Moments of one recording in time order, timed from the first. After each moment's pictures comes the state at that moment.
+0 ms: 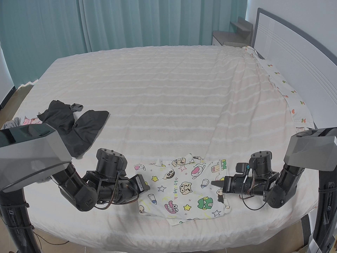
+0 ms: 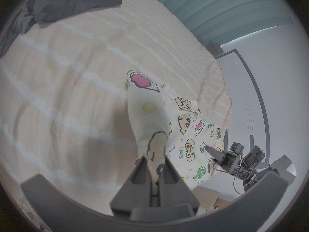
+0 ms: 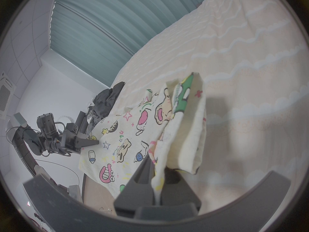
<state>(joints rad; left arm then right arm) -0.47 2.13 -0.69 -0.72 -0.21 -0.84 0.36 2.31 -0.61 -1.16 0.41 0.46</state>
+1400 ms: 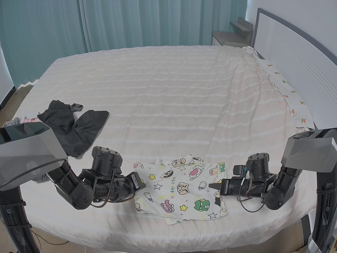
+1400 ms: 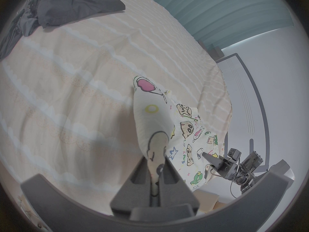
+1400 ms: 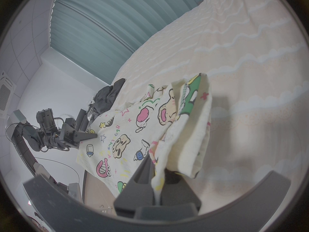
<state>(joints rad) -0.44 2.11 -0.68 -0.72 -0.20 -0.84 0.38 2.33 -0.61 -1.15 0.40 0.46</state>
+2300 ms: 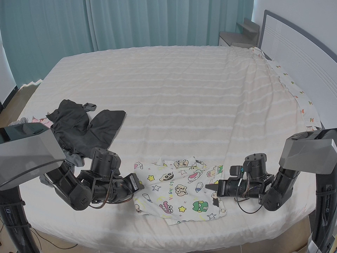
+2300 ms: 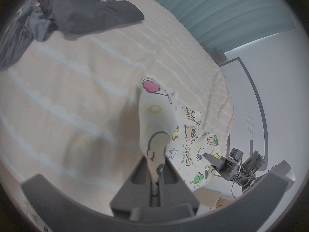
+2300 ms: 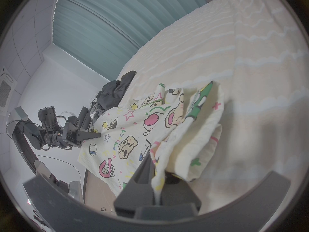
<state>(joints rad) -0.43 2.10 -0.66 -0.72 -0.20 -0.84 0.41 2.33 -0.62 -1.15 0.40 0.46</state>
